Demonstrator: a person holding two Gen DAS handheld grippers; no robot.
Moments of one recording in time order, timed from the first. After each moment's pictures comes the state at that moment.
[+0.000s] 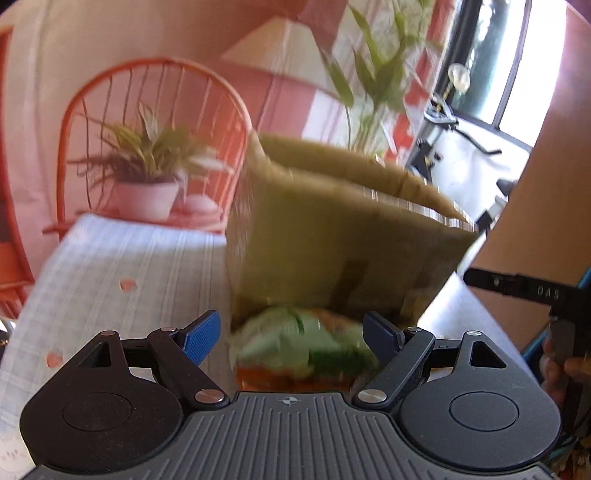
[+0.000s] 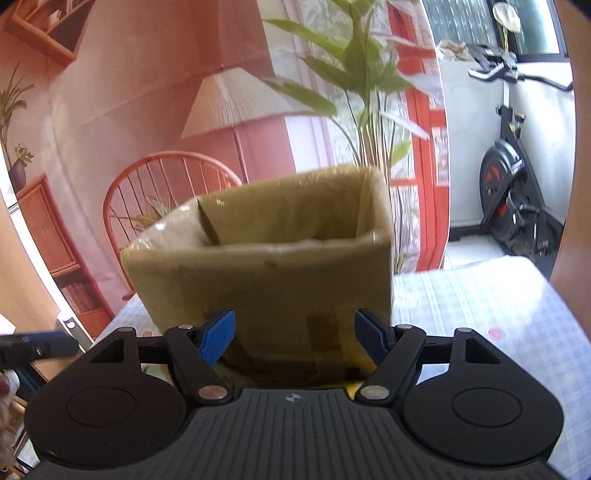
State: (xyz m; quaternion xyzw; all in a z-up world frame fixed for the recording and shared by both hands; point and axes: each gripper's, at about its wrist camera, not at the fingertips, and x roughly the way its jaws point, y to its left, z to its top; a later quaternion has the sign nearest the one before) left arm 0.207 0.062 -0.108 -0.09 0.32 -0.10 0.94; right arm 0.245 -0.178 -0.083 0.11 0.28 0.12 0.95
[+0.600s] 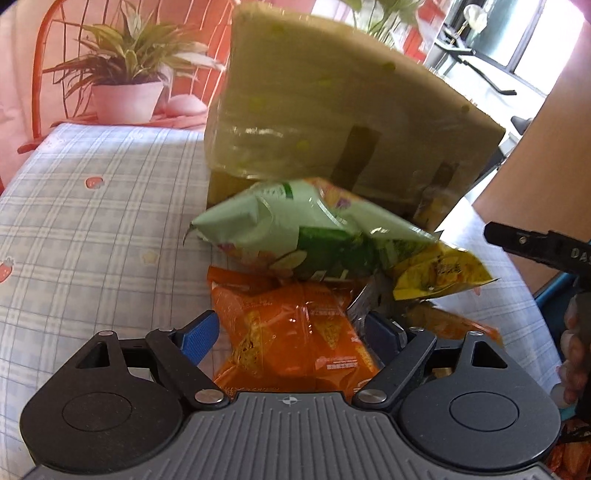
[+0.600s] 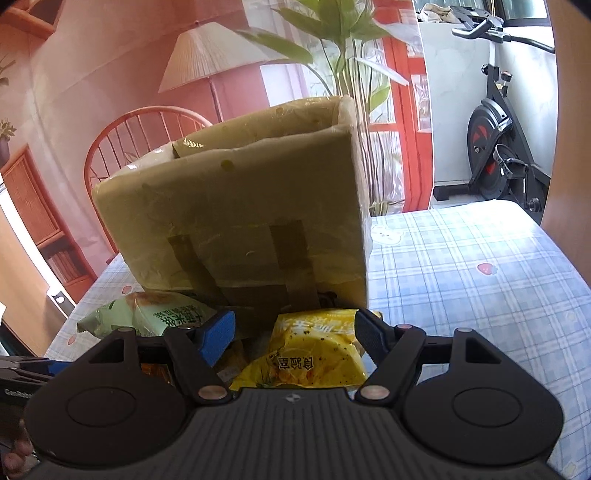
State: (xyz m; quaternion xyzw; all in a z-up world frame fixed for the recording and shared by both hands) left arm 0.225 0.041 -0.186 -0.10 0.43 -0.10 0.89; right arm 0.233 -0.191 -0.132 0.12 0.33 0.11 0.93
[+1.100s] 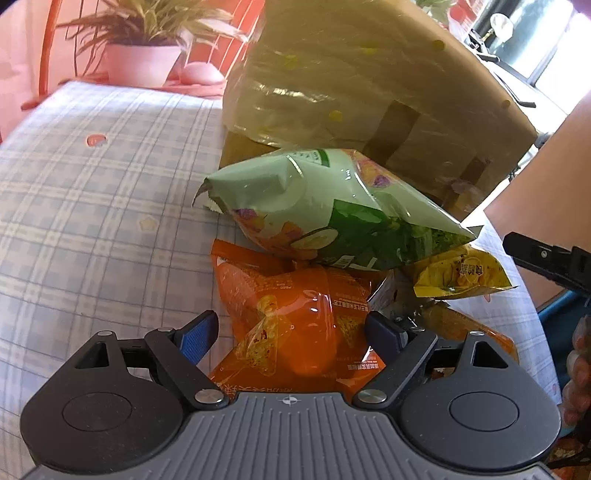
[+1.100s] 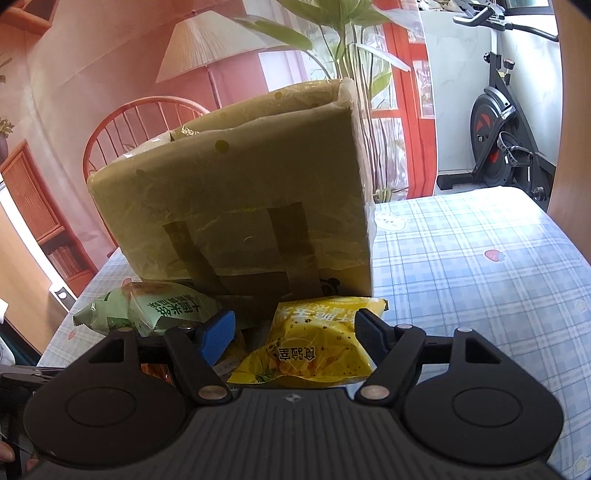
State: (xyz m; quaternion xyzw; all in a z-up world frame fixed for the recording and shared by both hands) left arm 0.236 0.047 -0.211 -0.15 0.45 -0.09 0.88; right arm 0.240 -0.191 -0.143 0.12 0.34 0.12 0.92
